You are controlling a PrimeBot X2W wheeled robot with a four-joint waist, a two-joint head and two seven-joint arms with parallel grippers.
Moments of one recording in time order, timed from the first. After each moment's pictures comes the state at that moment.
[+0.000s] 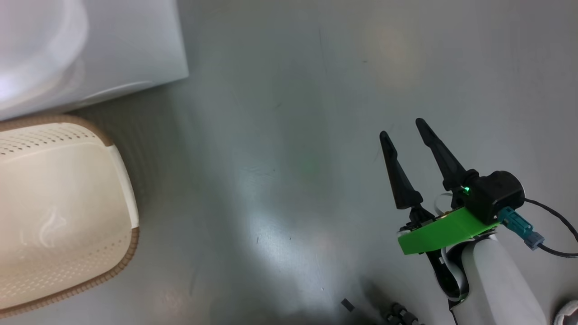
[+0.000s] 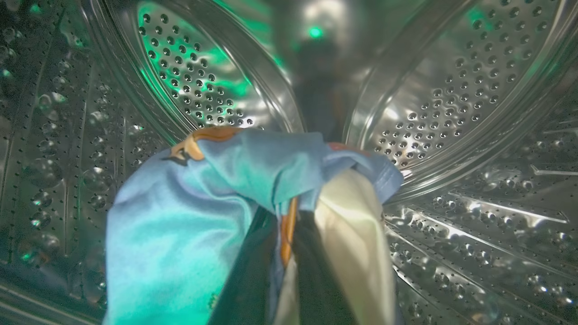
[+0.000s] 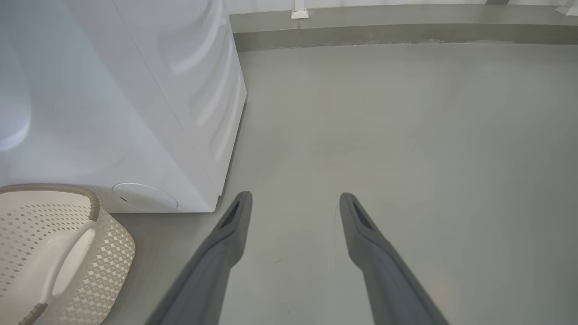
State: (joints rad) left arm -1.43 0.57 -0.08 0.95 -0.49 0.00 -0.08; right arm -0.35 -0.05 0.13 0.13 0.17 0.13 -0.26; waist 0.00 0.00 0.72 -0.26
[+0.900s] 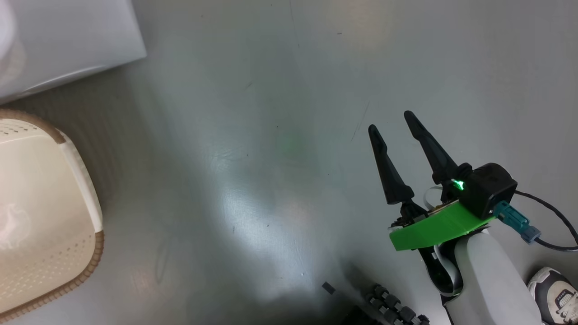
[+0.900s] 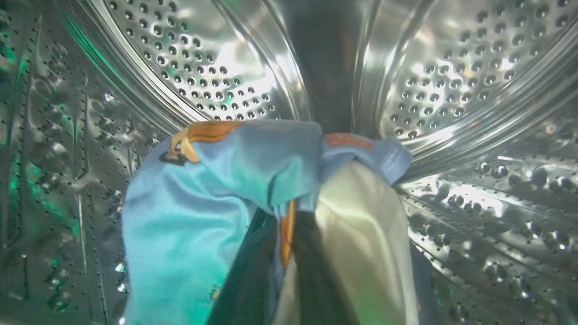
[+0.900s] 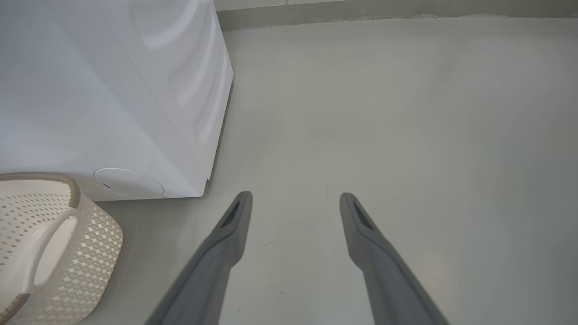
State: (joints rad) left arm -1.67 0.59 -0.17 1.19 -0.38 0.03 -0.18; right arm -0.38 -0.05 0.17 0.12 0.22 0.13 -0.26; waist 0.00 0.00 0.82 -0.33
